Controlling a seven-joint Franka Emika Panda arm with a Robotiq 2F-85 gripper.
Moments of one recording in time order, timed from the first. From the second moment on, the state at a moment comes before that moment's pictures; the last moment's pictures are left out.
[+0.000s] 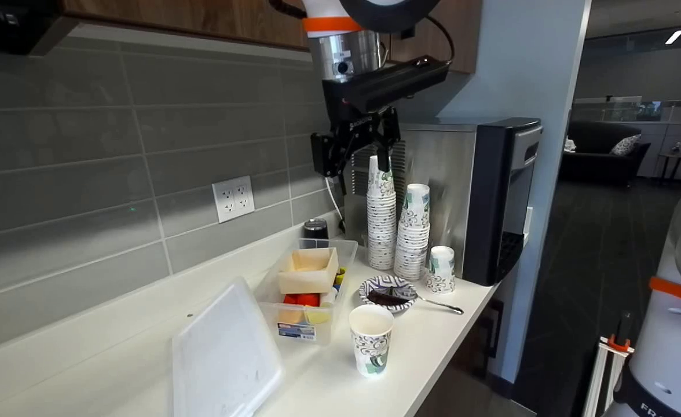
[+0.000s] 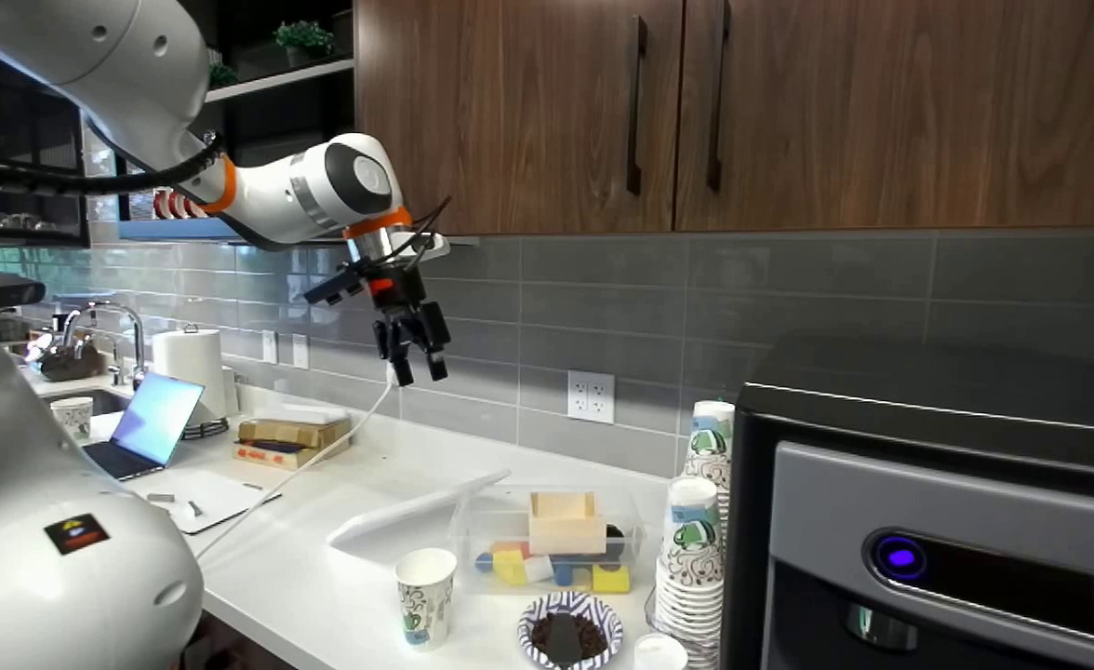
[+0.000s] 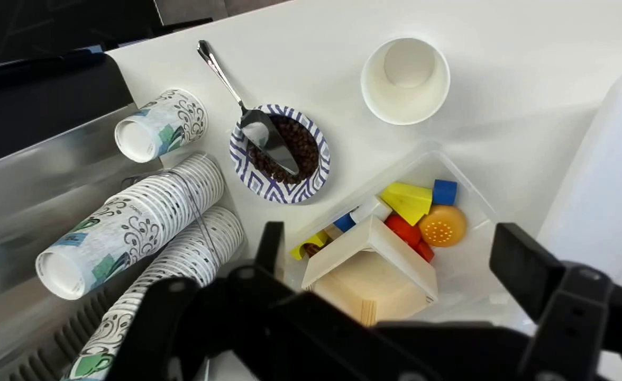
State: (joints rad) arm 0.00 -0.47 0.37 -2.31 -0.16 1.89 0.55
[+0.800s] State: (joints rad) arm -0.03 -0.55 0.05 -2.30 -0.15 1.82 0.25
